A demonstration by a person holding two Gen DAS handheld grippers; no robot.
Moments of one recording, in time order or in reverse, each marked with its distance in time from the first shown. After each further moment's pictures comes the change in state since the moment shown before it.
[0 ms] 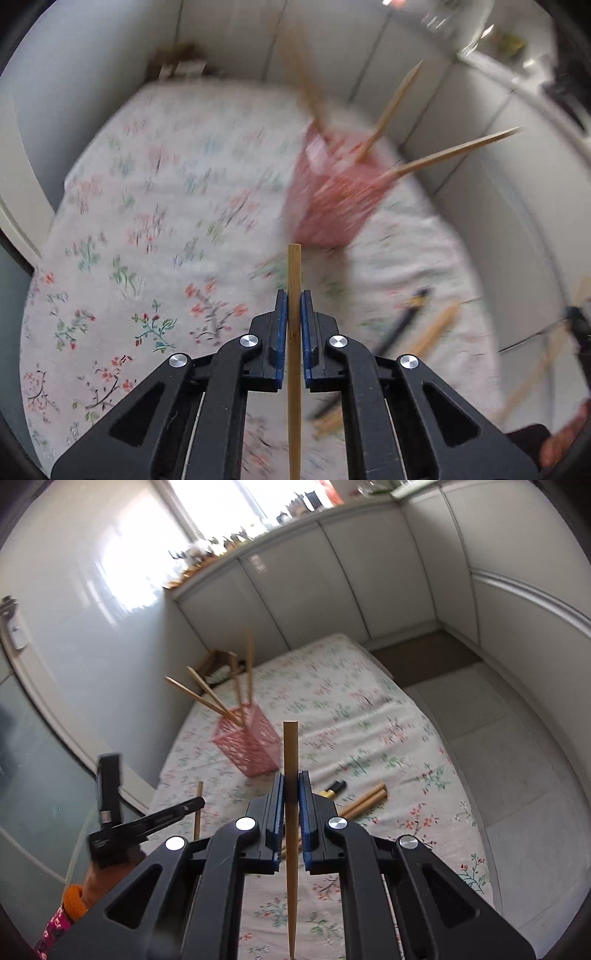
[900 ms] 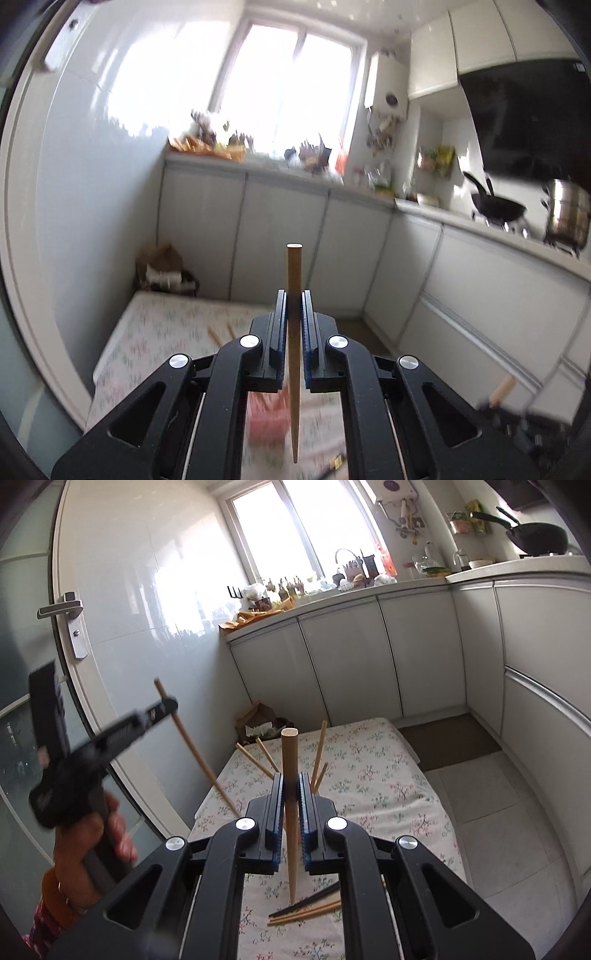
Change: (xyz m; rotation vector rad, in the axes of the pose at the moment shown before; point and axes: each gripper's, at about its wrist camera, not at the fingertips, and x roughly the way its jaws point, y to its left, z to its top) left arm -0.165 -0.090 0.093 0.117 -0.657 -0.028; right arm -0.056 0.080 0.059 -0.171 -0.186 0.052
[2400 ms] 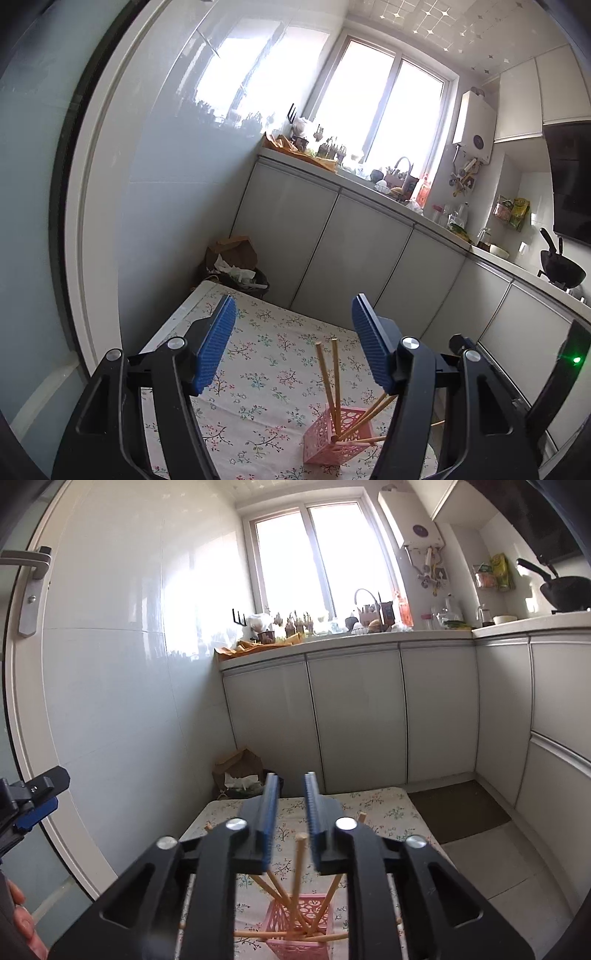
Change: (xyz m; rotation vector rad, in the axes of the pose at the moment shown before) left arm -0.011 0.114 -0.014 -0.220 -0.041 0.234; right arm 0.157 0.046 0.036 -0.149 -0.216 -0.087
